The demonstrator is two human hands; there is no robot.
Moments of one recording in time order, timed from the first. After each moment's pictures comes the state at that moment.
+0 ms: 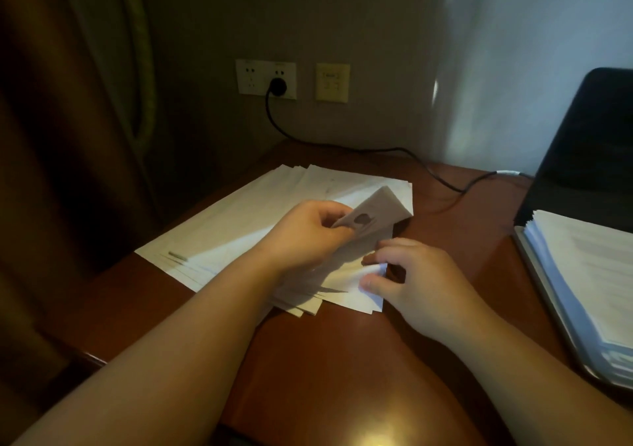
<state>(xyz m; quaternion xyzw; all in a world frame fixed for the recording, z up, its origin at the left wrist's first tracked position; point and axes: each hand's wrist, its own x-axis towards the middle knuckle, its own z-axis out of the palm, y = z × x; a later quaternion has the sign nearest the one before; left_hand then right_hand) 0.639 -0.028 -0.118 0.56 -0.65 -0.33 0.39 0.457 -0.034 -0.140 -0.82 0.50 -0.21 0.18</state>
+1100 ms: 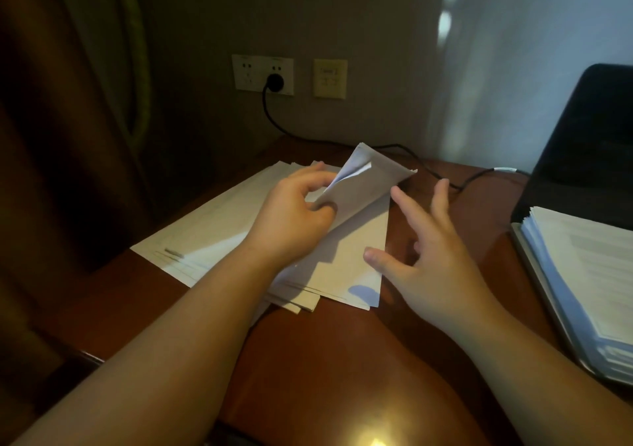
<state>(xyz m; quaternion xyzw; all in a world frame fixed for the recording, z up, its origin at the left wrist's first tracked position) 0.645 -0.034 -0.118 0.57 -0.62 -0.22 0.49 0.453 -0.033 -0.131 -0.76 0.51 -0.33 0.24</state>
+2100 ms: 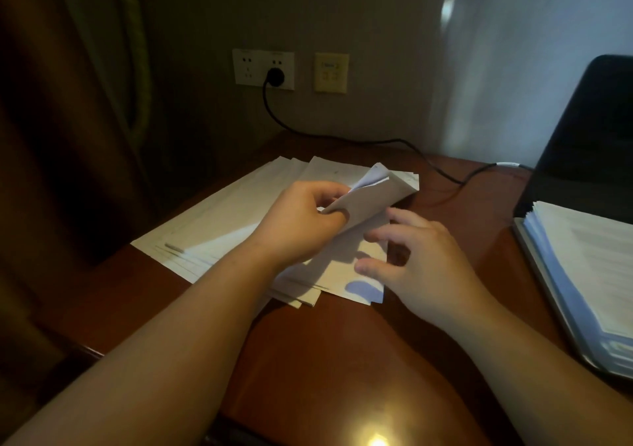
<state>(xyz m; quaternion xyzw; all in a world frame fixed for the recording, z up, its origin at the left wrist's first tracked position) 0.646 -0.033 -0.123 0.56 -0.66 -0.26 0.43 0.458 -0.036 -0.135 -0.80 0.51 -0.26 0.18</state>
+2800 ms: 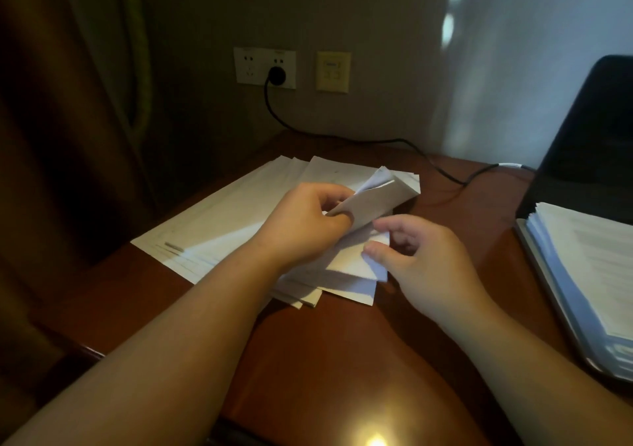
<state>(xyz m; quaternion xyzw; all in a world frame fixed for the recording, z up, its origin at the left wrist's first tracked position) 0.642 -0.030 -0.121 0.57 -0.66 -0.26 0.41 0.463 -0.036 -0.142 -0.72 0.52 -0.36 0.29</state>
